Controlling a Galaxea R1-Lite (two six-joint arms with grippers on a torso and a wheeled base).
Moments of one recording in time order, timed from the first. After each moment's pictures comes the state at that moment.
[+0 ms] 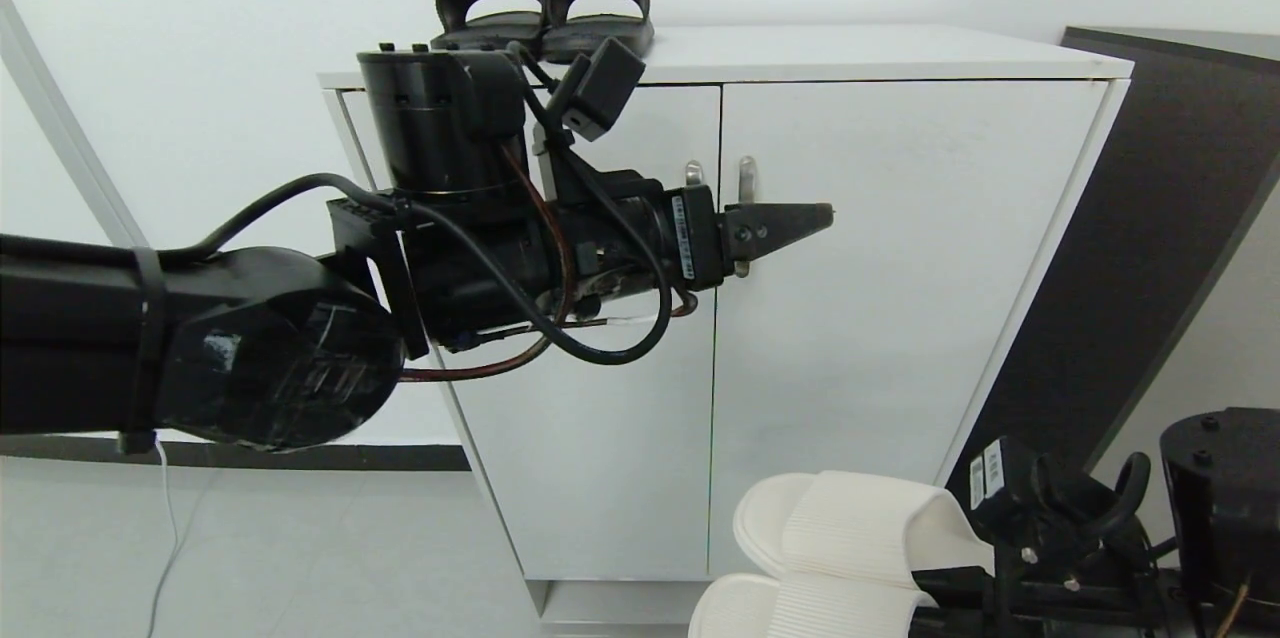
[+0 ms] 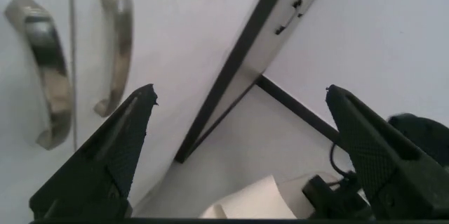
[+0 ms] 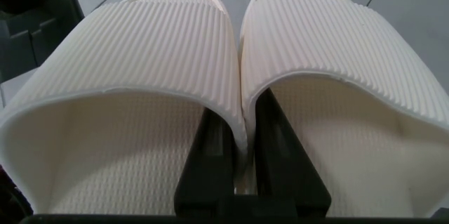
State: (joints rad) left arm -0.67 1.75 -1.21 -0.55 -0.40 -0.31; right arm 0.75 1.41 -0.40 -0.55 0.33 -0.13
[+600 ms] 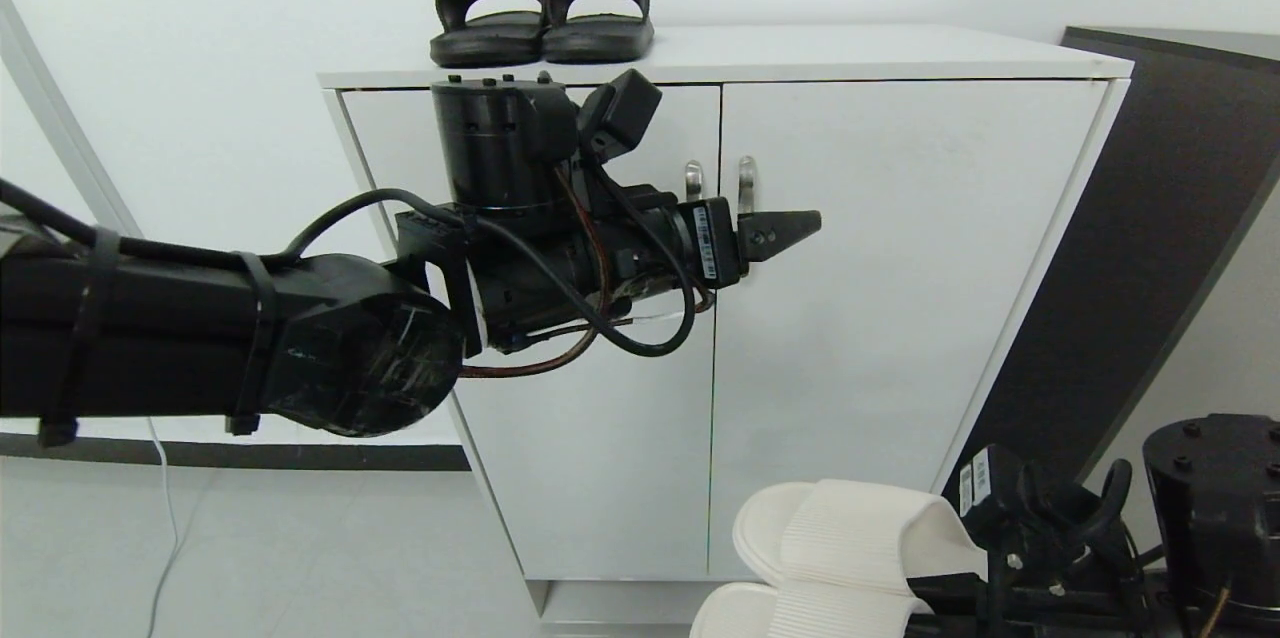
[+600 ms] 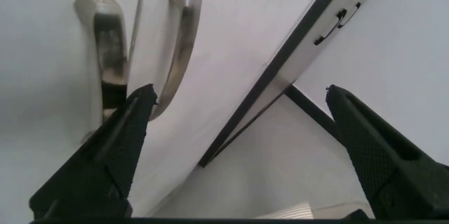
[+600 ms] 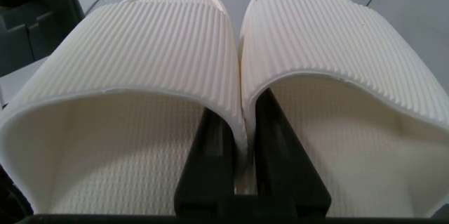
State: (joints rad) left arm -0.68 1.83 -1.25 -0.55 -0.27 -0.31; right arm 0.75 1.43 -0.39 -0.55 0.33 -0.13
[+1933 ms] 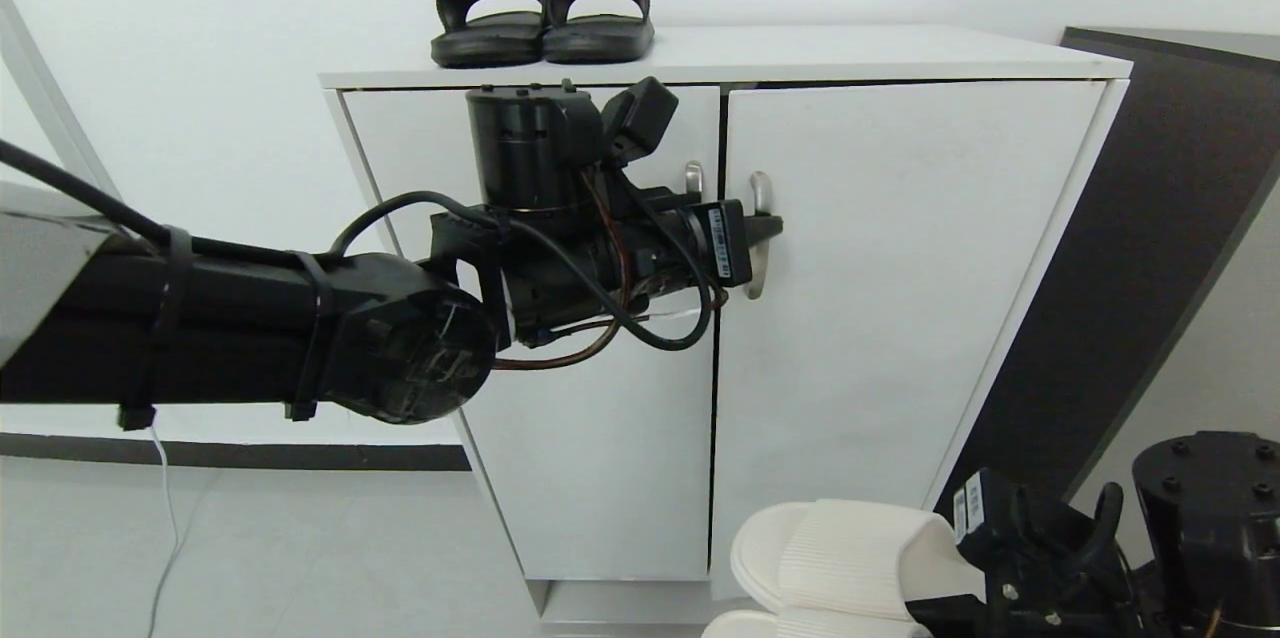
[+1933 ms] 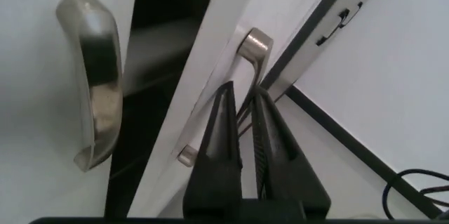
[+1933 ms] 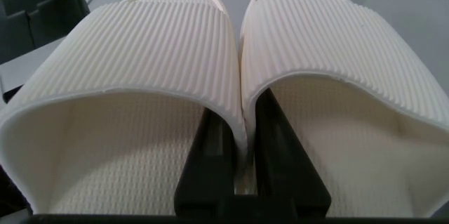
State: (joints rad) left arm -0.68 1.87 -1.30 -0.55 -0.27 -0.31; right arm 0.77 1.43 -0.37 -0.55 0.34 -0.14
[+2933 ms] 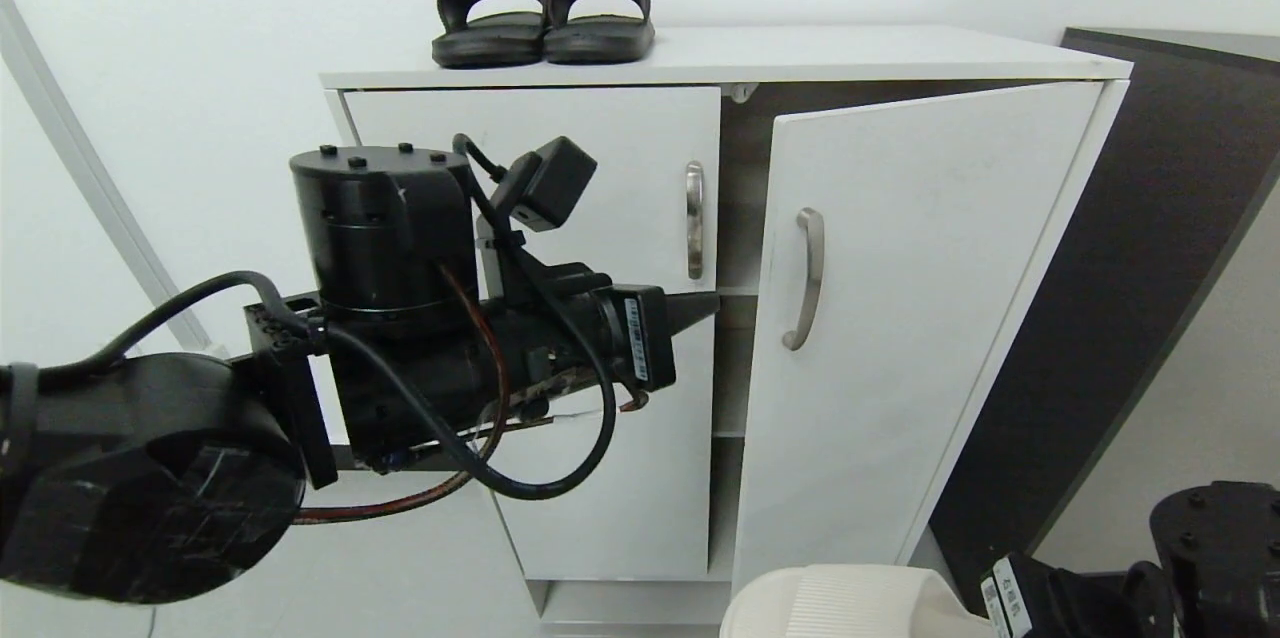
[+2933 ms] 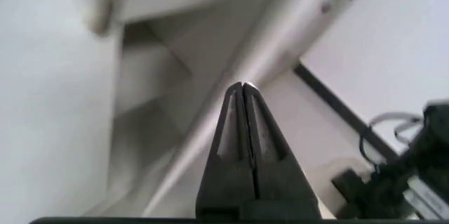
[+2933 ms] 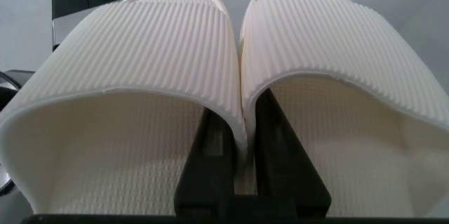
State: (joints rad) left arm -0.69 1.62 -0.92 -0.61 -0.22 -0.32; right arm 0.77 1.44 -0.26 -0.63 0.50 -0.24
